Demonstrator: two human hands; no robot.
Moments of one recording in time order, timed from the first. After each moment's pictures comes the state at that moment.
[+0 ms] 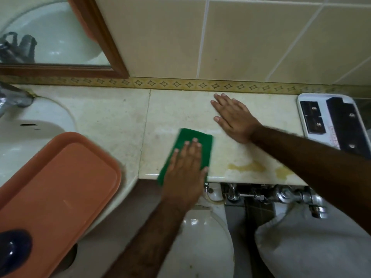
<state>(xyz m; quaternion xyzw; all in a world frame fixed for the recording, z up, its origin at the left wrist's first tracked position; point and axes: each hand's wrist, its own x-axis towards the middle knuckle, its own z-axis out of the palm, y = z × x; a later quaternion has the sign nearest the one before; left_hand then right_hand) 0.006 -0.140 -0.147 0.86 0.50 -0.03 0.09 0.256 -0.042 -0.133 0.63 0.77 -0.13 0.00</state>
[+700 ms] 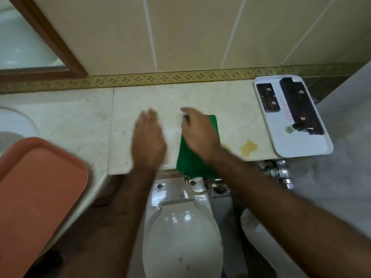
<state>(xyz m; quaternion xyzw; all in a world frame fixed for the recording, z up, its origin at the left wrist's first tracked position) 0.032 -0.092 -0.117 0.79 0.58 0.12 0.16 0.174 -0.128 -0.076 0.78 0.53 -0.26 -0.23</state>
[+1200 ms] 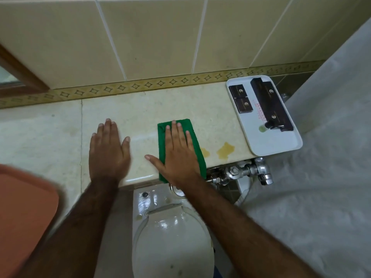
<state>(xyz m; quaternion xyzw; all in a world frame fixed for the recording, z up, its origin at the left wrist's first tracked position) -0.001 -0.064 -0.145 0.81 0.58 0.06 0.07 0.170 -0.166 -0.146 0.80 0.59 -0.10 -0.05</state>
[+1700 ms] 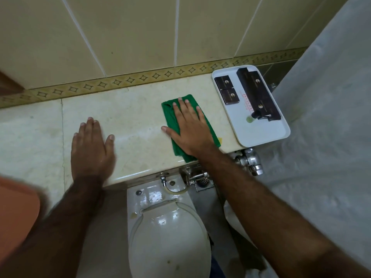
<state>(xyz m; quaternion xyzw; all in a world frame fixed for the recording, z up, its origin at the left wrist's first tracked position) -0.003 -0.060 -0.154 0.82 0.57 0.07 0.05 0.269 -0.155 -0.140 0.80 0.60 -0.08 -0.05</state>
